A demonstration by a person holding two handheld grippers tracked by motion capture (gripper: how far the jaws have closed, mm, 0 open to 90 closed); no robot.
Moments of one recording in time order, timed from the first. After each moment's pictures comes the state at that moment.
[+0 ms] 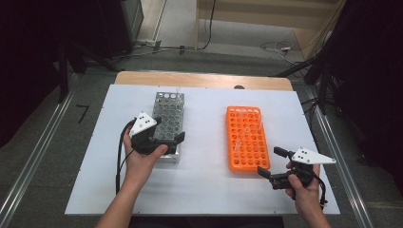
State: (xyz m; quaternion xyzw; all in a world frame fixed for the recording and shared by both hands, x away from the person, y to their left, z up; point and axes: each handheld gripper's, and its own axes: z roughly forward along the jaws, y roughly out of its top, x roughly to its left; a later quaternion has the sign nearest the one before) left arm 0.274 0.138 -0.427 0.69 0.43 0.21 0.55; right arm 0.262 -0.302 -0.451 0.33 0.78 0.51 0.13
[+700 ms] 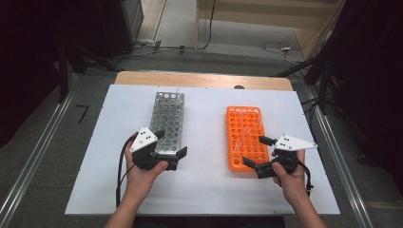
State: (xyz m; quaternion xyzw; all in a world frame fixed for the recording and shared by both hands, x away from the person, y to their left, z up) left arm 0.252 0.129 -0.442 0.70 0.41 0.19 0.56; right arm 0.288 -0.257 -0.434 0.29 0.80 0.50 0.13
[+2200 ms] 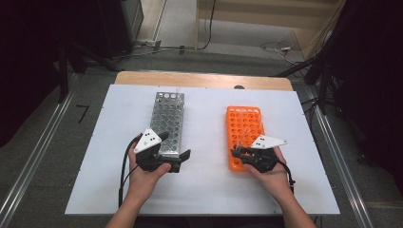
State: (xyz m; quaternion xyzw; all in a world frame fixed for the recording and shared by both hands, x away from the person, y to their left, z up) left arm 0.252 0.122 -0.445 0.71 0.40 0.17 0.55; right arm 0.308 -0.223 -0.475 0.30 0.84 0.44 0.12
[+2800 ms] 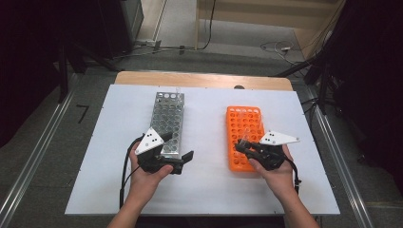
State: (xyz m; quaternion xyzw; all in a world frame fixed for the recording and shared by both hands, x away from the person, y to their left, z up) left arm 0.246 0.115 -0.436 0.71 0.38 0.17 0.56; right arm 0.299 -0.229 -0.441 0.30 0.81 0.48 0.13
